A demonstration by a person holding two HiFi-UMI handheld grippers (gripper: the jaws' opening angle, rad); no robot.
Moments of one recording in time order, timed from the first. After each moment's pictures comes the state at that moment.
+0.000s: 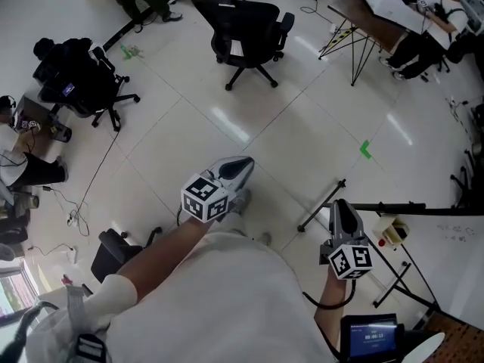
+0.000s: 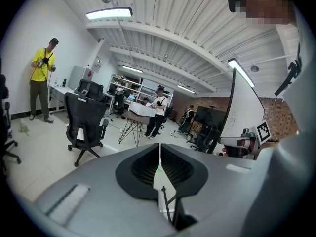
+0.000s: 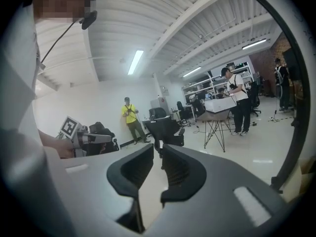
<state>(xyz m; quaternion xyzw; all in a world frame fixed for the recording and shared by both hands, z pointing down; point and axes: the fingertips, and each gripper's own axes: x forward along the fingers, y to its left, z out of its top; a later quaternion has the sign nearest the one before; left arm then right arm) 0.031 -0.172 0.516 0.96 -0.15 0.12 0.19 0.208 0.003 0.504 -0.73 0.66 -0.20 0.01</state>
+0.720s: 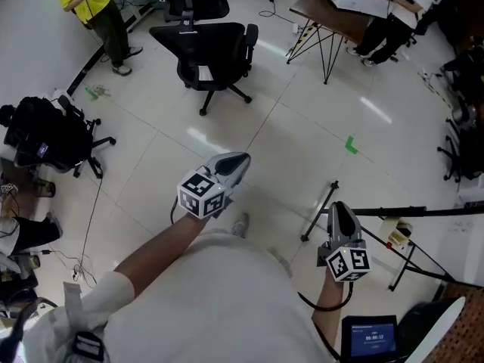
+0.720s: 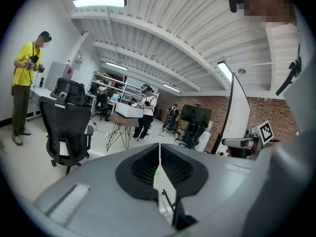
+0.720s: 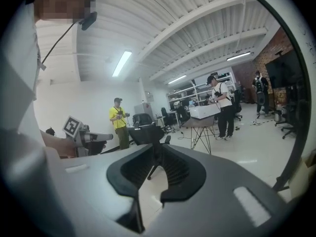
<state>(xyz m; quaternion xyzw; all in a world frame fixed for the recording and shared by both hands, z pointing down) 0.088 -0.303 0.503 0.98 -0.04 0.12 0.16 0.220 -0.077 0.500 -0.80 0.57 -0.18 0.03</state>
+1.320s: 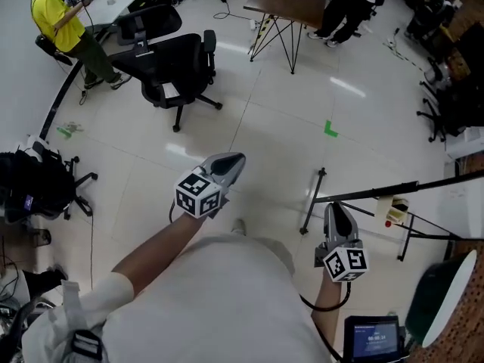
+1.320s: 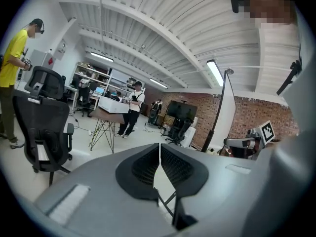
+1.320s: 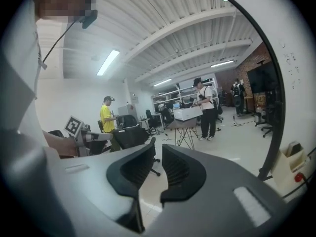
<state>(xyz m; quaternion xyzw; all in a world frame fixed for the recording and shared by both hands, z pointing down) 0.148 -0.313 0.523 0.98 0.06 0.13 0.15 0.226 -0.058 0.506 -0.86 0.48 -0.18 0.03</state>
